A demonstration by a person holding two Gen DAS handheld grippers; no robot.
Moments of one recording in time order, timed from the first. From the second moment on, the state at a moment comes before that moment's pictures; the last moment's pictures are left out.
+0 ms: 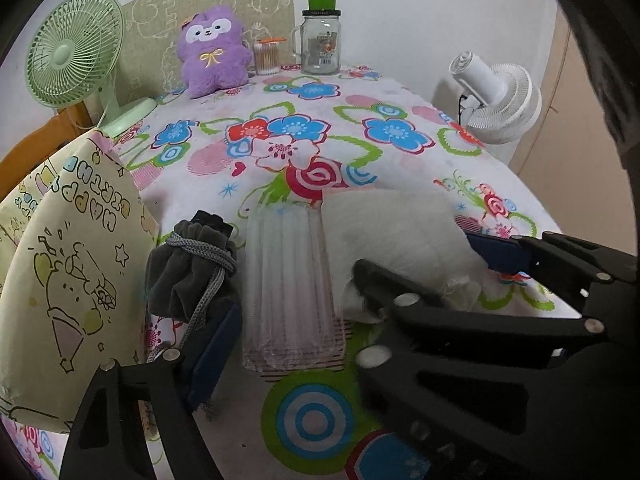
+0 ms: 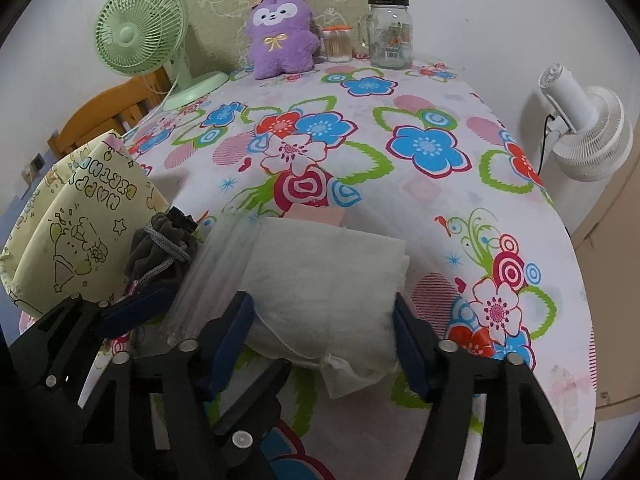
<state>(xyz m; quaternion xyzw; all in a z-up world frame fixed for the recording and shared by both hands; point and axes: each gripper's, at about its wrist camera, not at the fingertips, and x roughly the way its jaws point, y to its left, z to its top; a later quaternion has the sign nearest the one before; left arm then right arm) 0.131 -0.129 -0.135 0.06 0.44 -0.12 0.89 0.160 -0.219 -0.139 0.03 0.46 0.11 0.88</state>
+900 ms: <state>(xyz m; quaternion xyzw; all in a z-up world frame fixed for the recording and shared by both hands) 0.126 -0.126 -0.135 0.05 0.46 -0.13 0.88 0.139 -0.238 -0.126 0.06 0.43 0.08 0.90</state>
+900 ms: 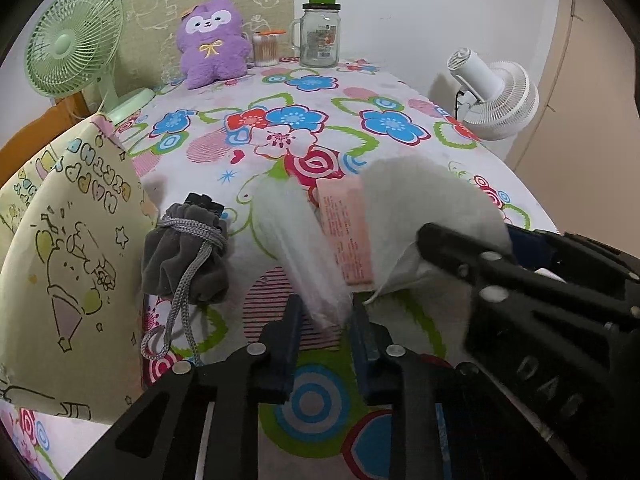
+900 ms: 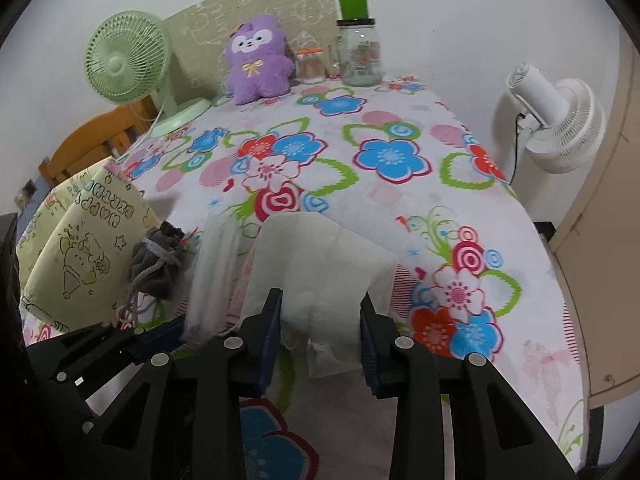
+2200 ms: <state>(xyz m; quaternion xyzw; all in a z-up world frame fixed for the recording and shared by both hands) 0.067 -0.116 -0.085 0.06 0.39 -0.13 0.91 0.077 -0.220 -0.079 0.04 0.39 0.07 0.92</state>
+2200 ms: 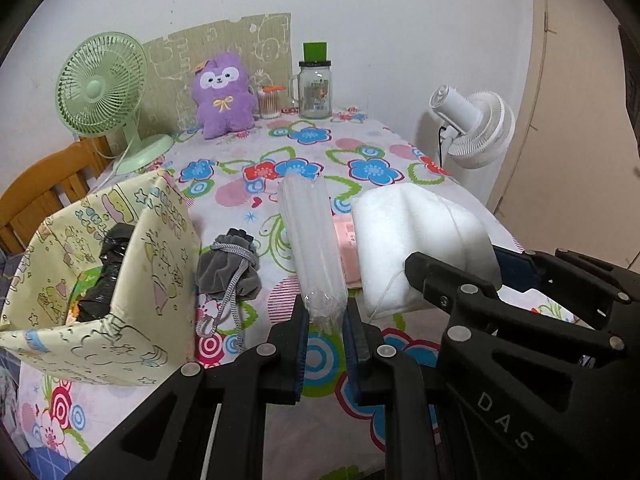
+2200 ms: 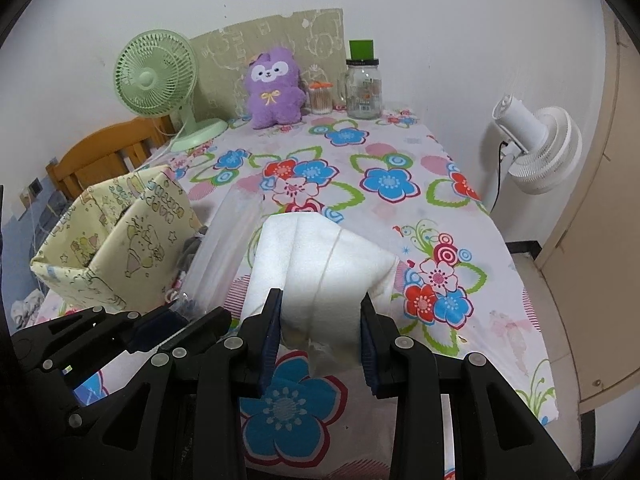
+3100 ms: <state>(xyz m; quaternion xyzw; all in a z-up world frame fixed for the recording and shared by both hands) 0.048 -0.098 -0.041 0.06 0.34 -0.13 0.93 0.057 -0.198 -0.029 0.02 0.35 0.06 0.93</state>
